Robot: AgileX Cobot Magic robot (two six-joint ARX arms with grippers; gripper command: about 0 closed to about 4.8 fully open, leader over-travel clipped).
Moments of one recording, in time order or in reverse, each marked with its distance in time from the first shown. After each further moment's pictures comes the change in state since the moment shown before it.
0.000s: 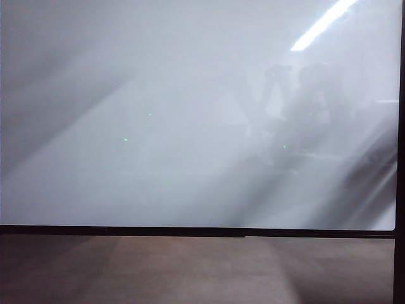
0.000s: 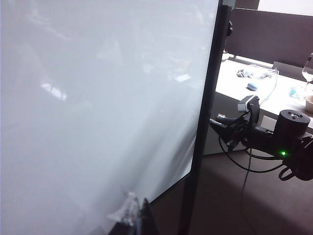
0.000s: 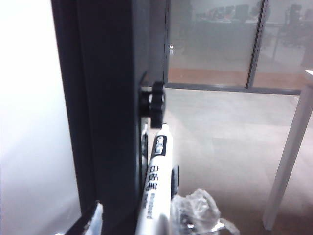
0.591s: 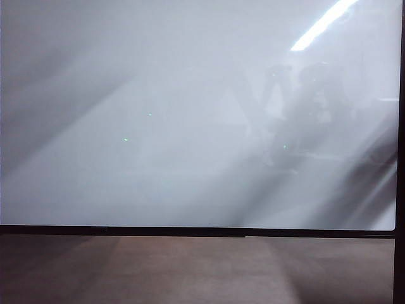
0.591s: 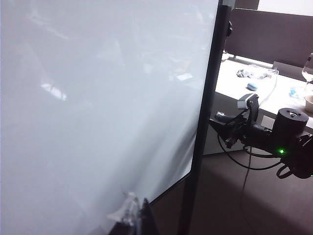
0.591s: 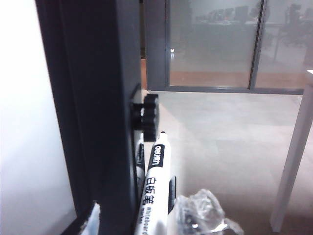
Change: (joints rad) left arm 0.000 0.000 0.000 0.000 0.000 0.000; right arm 0.000 0.009 0.024 0.000 0.000 0.043
